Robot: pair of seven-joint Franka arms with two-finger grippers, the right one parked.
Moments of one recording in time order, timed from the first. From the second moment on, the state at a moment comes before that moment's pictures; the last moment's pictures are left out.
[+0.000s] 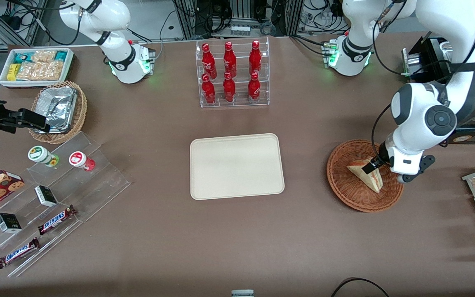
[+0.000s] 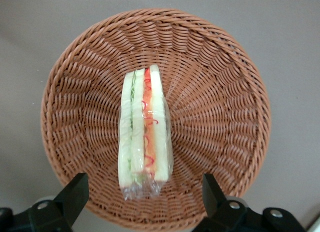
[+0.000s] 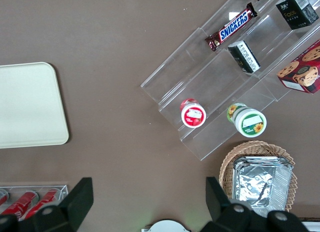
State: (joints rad) arm -0.07 0.18 -0.02 -2.16 0.01 2.32 -0.72
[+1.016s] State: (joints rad) arm -0.07 0.27 -0.01 -2.18 0.01 2.41 -0.79
